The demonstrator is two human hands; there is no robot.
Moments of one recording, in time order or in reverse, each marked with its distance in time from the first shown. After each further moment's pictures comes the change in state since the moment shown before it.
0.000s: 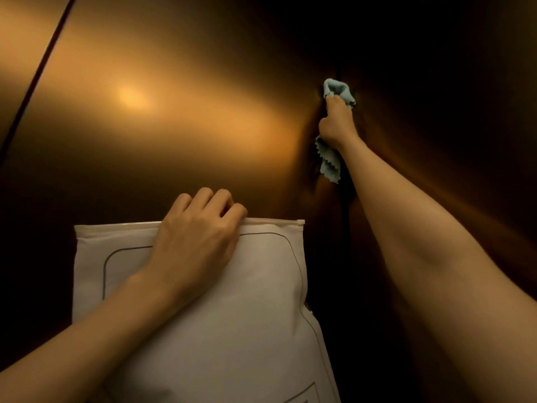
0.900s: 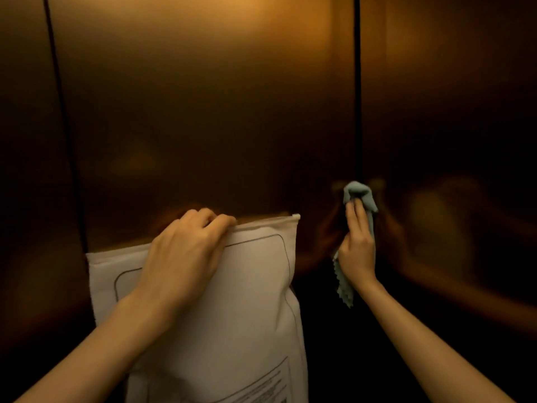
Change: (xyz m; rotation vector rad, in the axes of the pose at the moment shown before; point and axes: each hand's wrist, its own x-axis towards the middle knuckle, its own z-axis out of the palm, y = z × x) left_hand -0.217 0.055 -0.087 -0.345 -0.409 -0.086; right_hand -0.497 0.097 0.064 0.020 -0.041 0.205
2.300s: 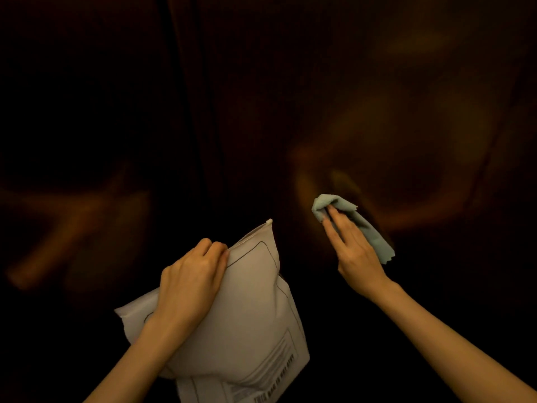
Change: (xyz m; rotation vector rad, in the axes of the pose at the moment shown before) left_hand -0.383 -0.004 -0.306 0.638 -0.462 -0.910; right_hand -0.332 -0.370 0.056 0.583 -0.689 -0.812
